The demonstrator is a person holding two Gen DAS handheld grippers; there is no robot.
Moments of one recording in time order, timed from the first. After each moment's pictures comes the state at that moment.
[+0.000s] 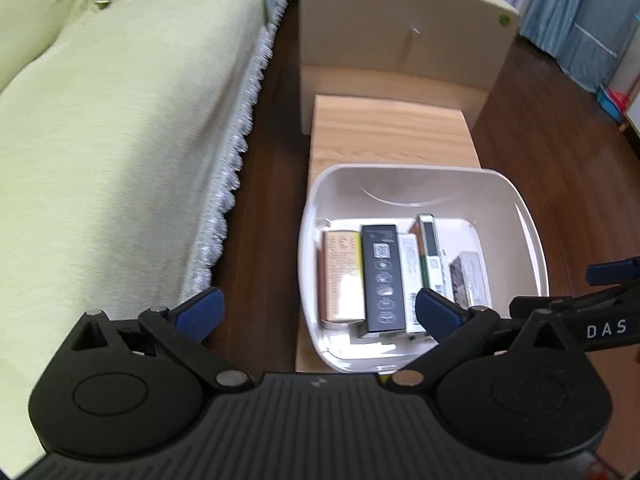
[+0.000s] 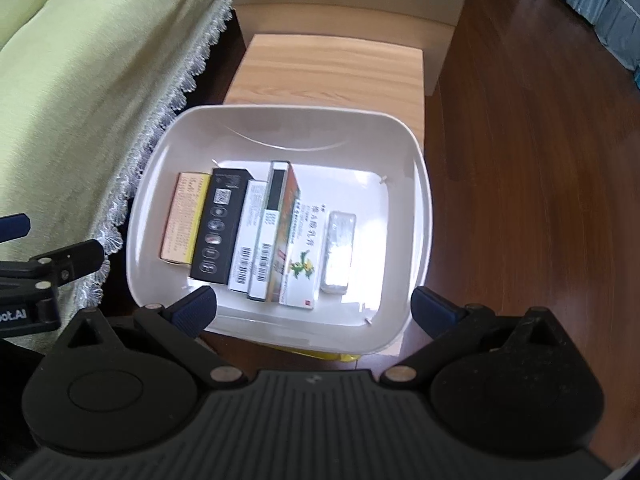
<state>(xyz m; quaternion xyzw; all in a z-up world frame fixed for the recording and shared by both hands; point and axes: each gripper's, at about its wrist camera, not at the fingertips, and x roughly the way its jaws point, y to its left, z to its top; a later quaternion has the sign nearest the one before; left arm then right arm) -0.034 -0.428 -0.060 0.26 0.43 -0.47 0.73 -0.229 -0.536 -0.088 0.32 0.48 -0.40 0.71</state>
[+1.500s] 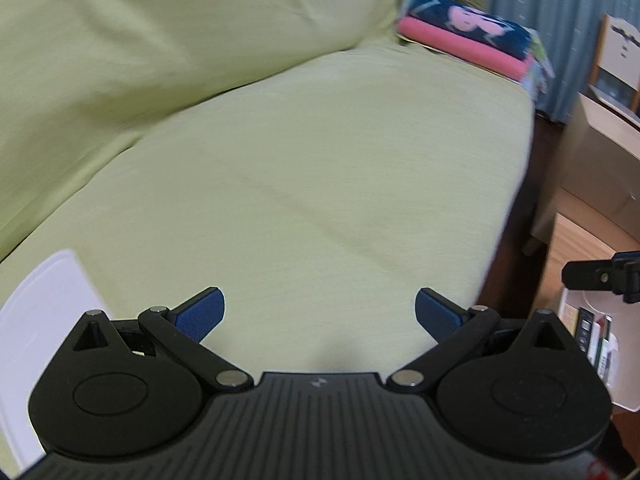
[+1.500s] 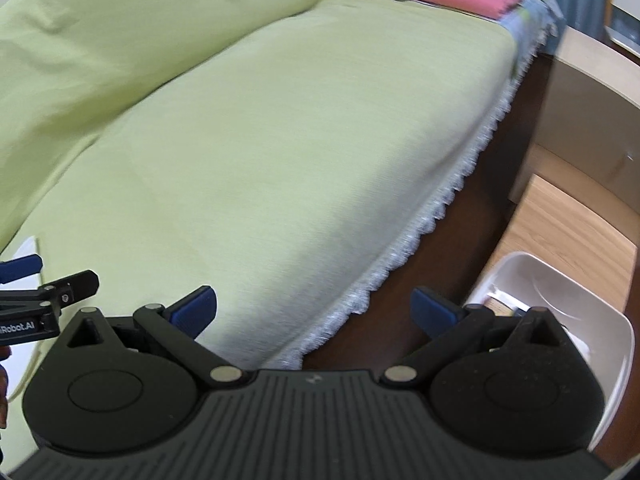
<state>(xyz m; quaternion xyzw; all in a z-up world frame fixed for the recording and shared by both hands) 0.075 -0.135 0.030 0.10 0.39 -0.21 0.89 -0.015 -0.383 0.021 0.19 0.42 -0.15 0.88</state>
